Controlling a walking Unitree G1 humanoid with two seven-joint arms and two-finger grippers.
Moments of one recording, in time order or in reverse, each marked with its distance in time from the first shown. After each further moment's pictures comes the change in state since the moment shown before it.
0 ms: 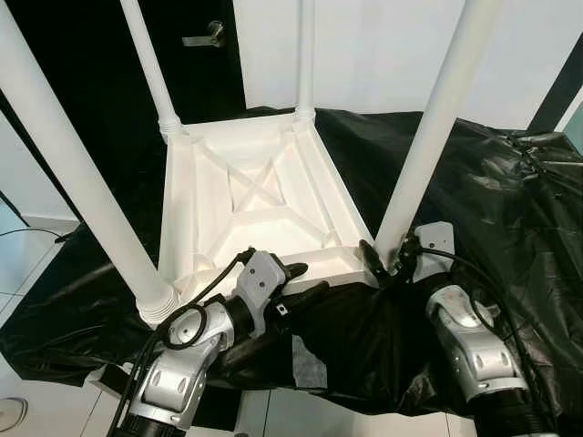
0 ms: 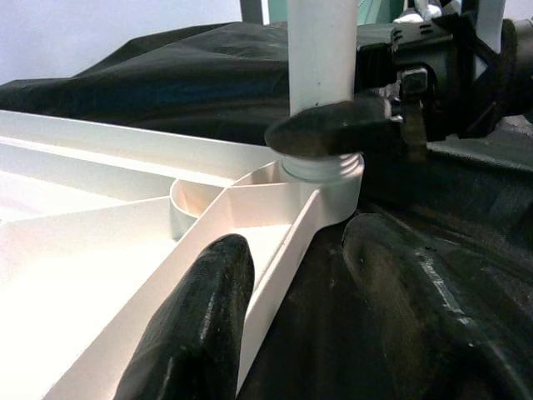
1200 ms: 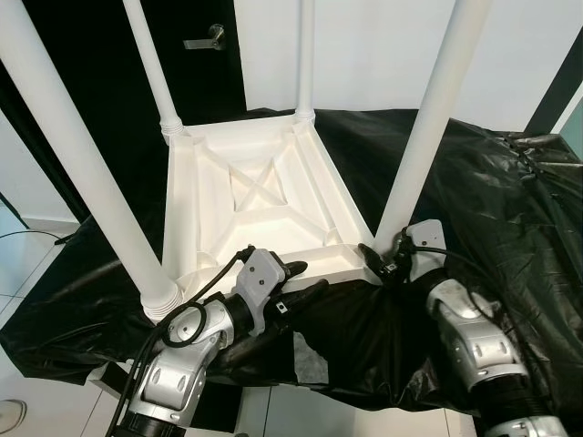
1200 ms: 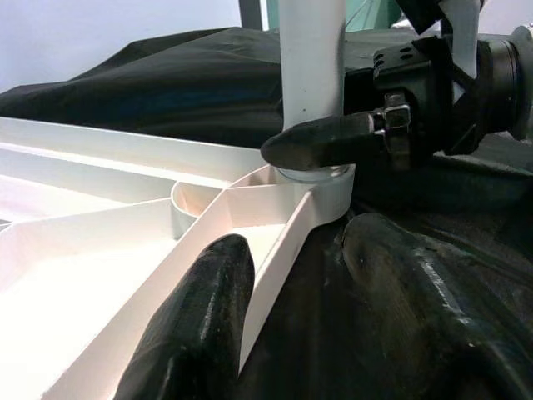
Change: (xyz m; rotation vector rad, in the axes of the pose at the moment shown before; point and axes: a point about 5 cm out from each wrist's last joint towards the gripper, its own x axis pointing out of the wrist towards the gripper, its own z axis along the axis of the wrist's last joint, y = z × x) left arm 0.001 0.001 0.002 0.000 -0.002 0.000; right arm 0.010 0.007 -0.005 -0.014 0.048 -0.074
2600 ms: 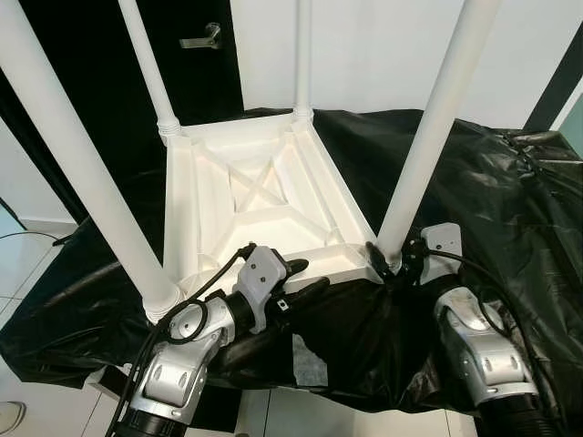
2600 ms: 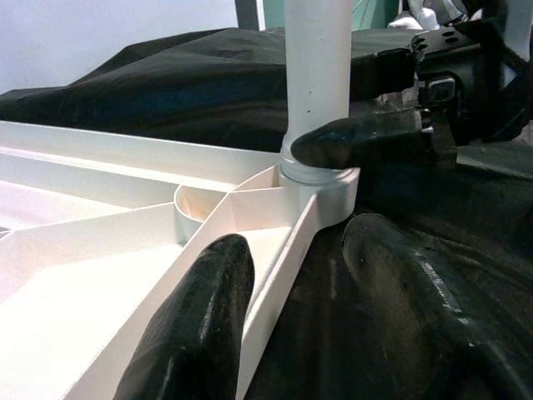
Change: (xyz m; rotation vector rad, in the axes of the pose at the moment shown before) left arm 0.002 0.002 0.003 0.004 -0.003 -0.003; right arm -0.018 -0.012 0.005 -0.023 -0.041 0.122
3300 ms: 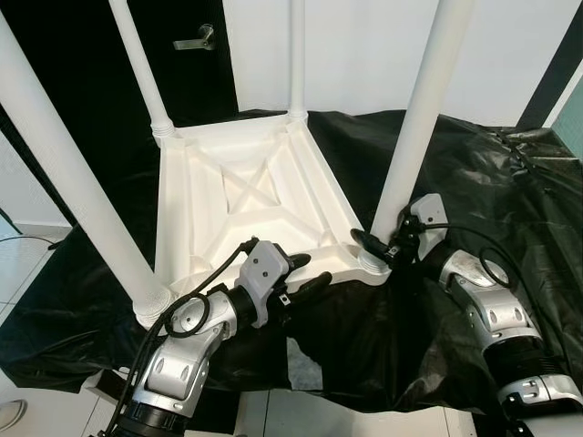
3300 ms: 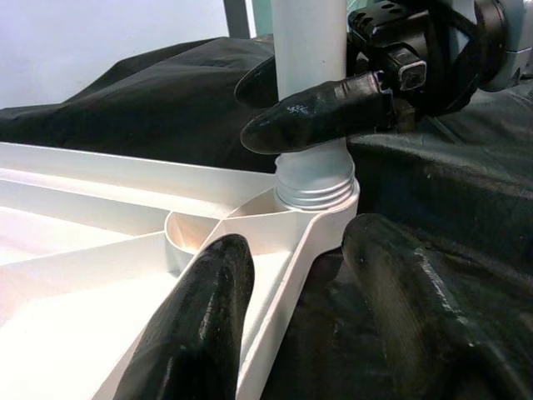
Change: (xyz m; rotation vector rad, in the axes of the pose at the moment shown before) left arm 0.004 0.003 0.004 0.016 -0.010 -0.007; right arm 0.036 -0.006 0.019 -0.064 -0.057 0.344
